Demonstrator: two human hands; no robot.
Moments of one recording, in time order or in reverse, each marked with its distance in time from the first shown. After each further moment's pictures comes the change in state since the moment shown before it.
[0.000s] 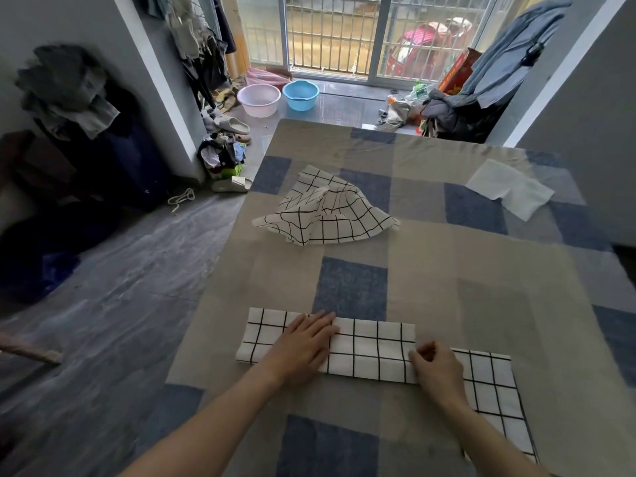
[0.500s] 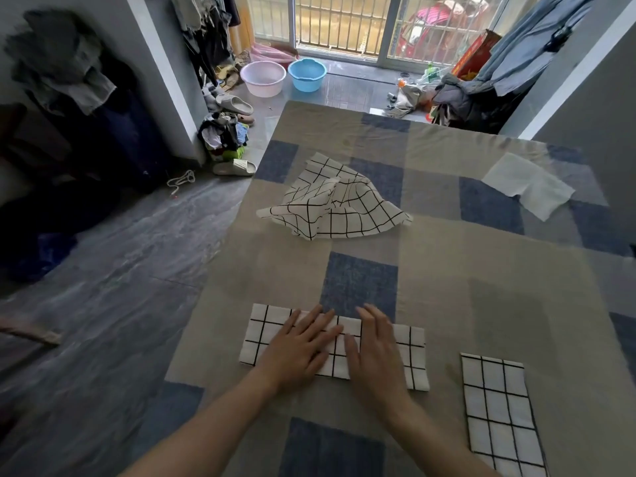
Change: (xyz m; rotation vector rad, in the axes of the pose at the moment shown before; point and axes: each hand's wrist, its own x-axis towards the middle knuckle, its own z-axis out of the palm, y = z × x) left_hand -0.009 -0.015 0.017 0.076 0.085 -0.010; right_hand -0.038 -0.073 0.073 -0.246 0.113 -0.735
